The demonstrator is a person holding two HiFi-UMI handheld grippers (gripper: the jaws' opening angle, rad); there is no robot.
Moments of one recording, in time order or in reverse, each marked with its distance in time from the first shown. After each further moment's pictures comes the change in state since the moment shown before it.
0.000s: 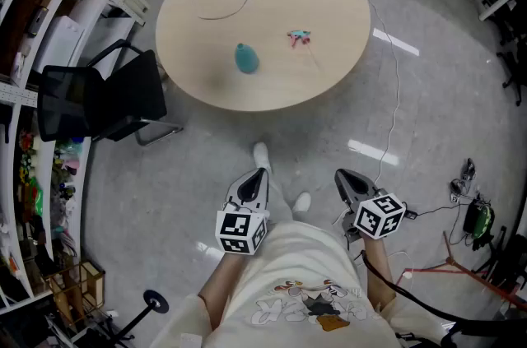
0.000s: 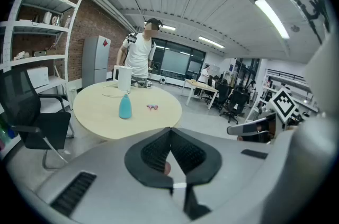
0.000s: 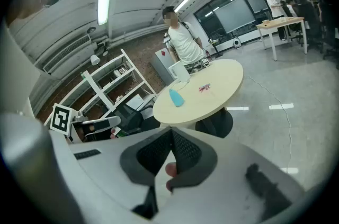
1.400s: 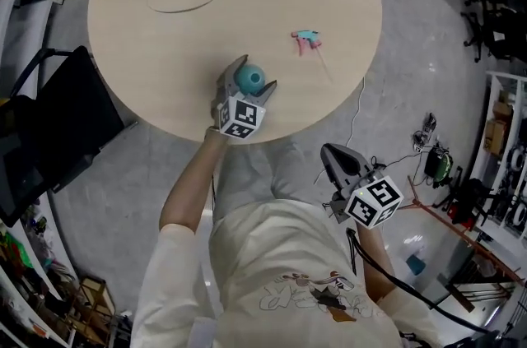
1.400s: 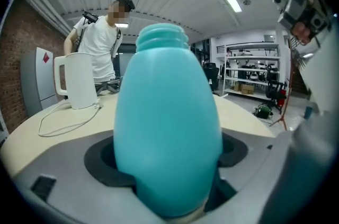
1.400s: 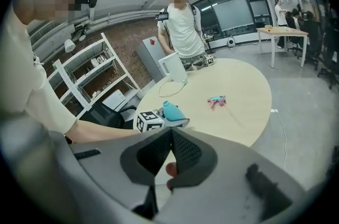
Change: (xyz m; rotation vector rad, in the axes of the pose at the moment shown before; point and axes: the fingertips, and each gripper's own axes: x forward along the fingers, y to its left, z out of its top) left arm 0.411 0.282 0.070 0.530 -0.009 -0.338; right arm 0.290 0.039 0.160 0.003 0.069 -0.184
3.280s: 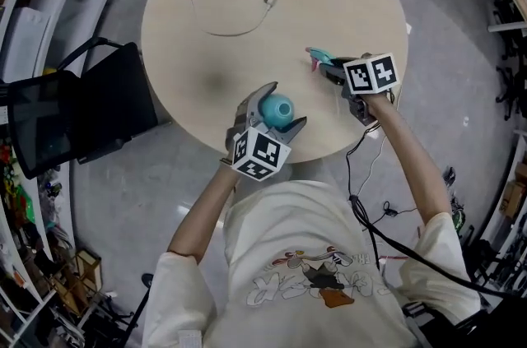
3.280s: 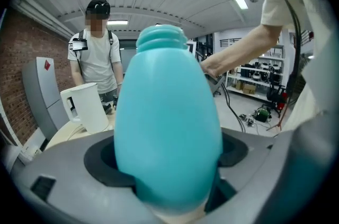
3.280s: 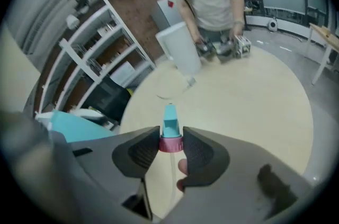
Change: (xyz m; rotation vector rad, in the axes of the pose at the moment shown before) left arm -0.072 0.000 0.152 0.007 0.091 0.029; right arm 0.186 -0.094 0.183 -0.240 0.388 0.188
